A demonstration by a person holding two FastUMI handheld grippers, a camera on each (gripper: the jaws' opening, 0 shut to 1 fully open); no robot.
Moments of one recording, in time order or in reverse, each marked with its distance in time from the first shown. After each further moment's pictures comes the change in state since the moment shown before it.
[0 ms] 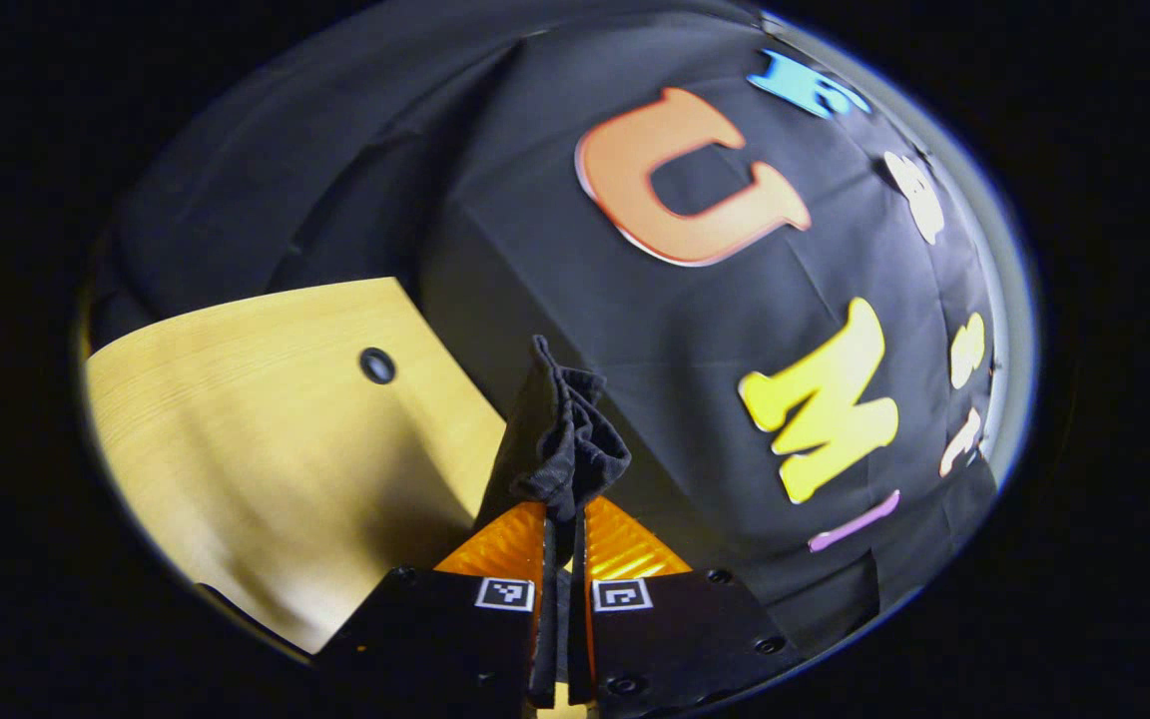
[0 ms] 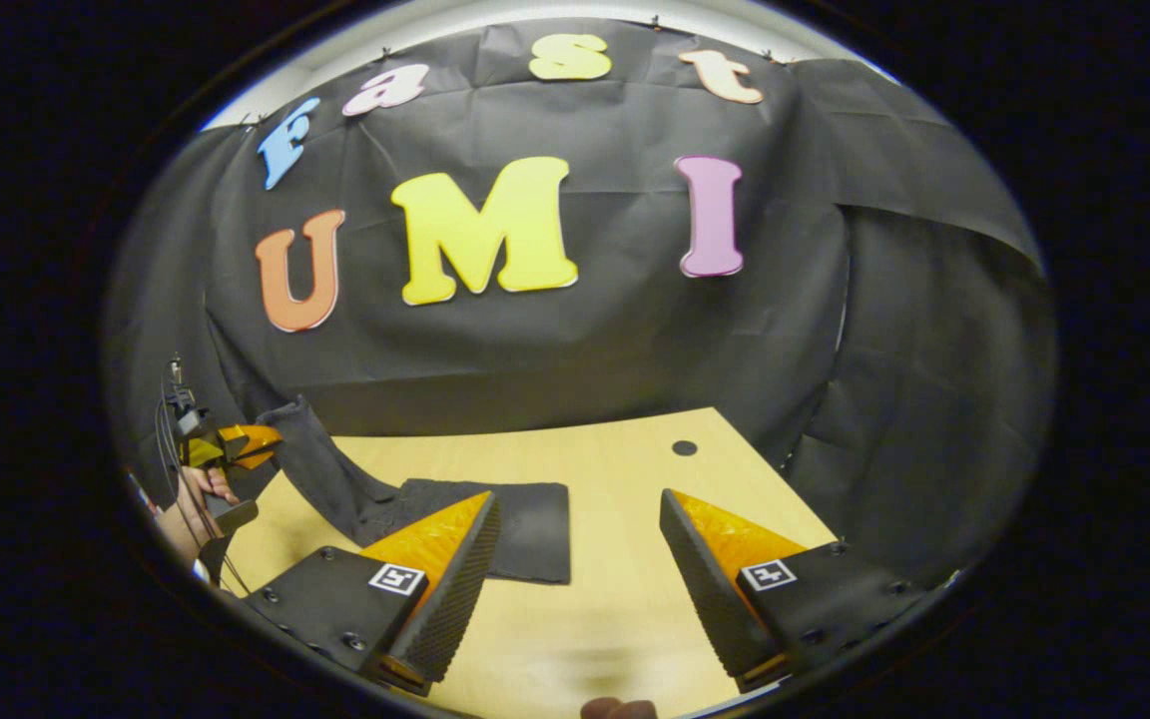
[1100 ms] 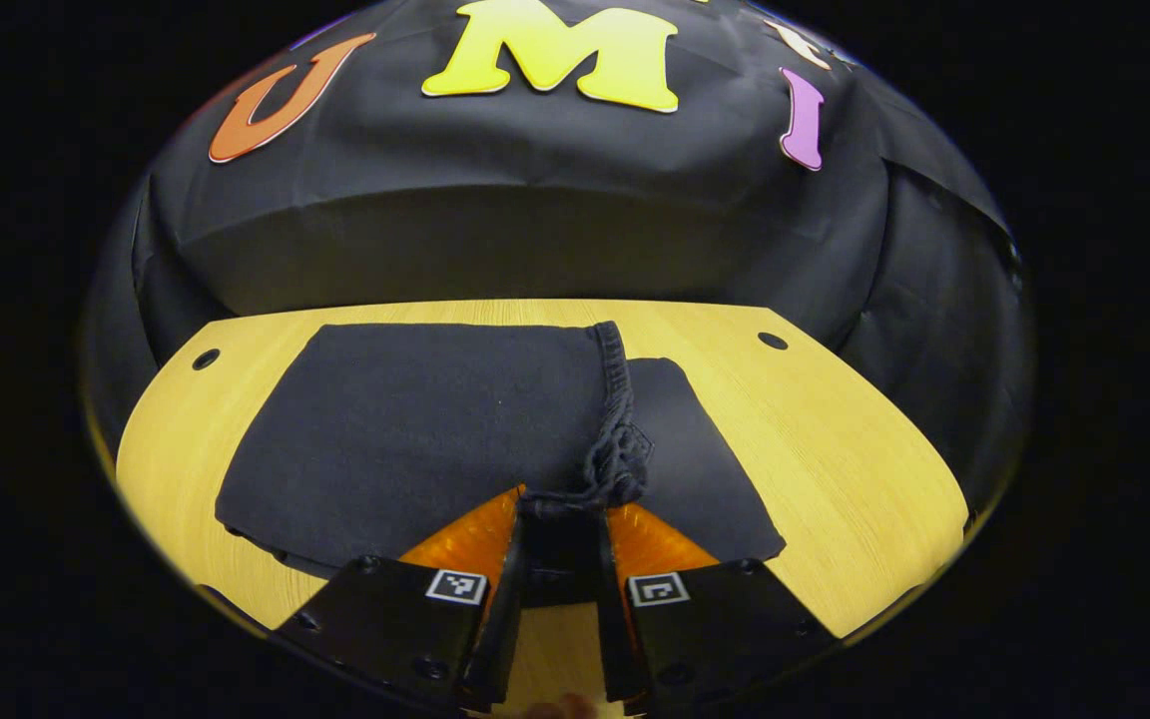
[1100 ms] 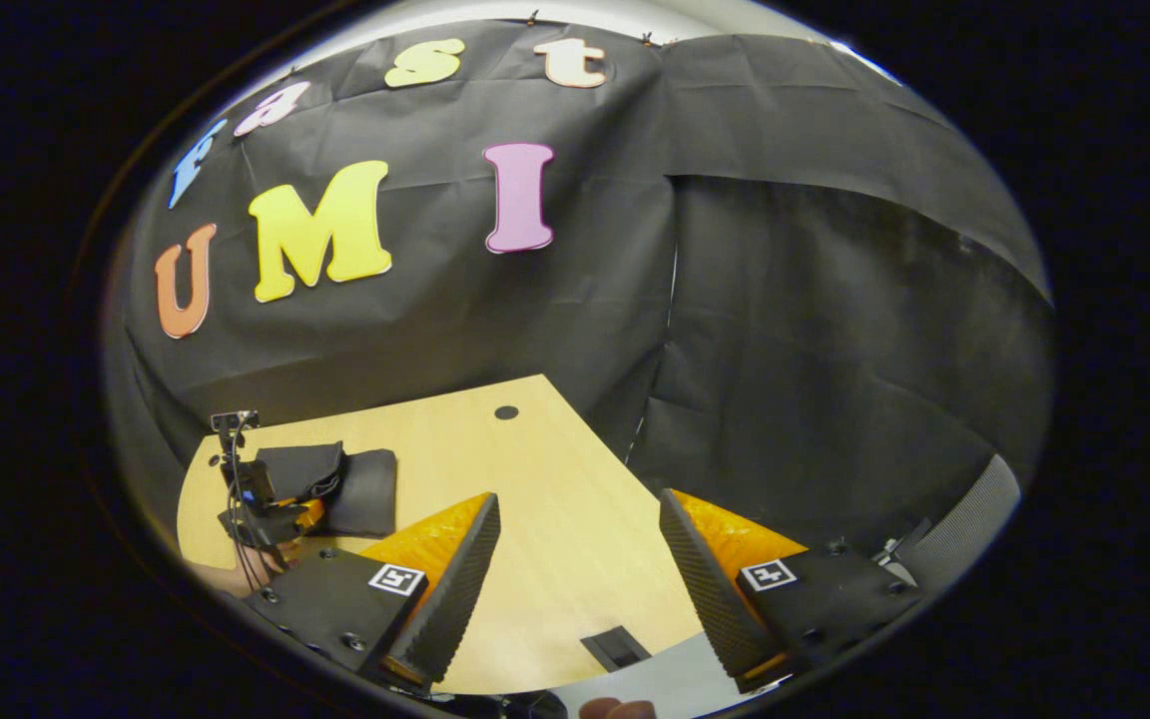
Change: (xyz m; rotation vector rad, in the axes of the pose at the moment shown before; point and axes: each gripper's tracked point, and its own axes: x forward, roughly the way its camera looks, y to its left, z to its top) left arm 0.078 0.000 -0.319 0.839 0.319 0.058; right arm -0.065 -0.183 -0.031 0.063 0.062 -0.304
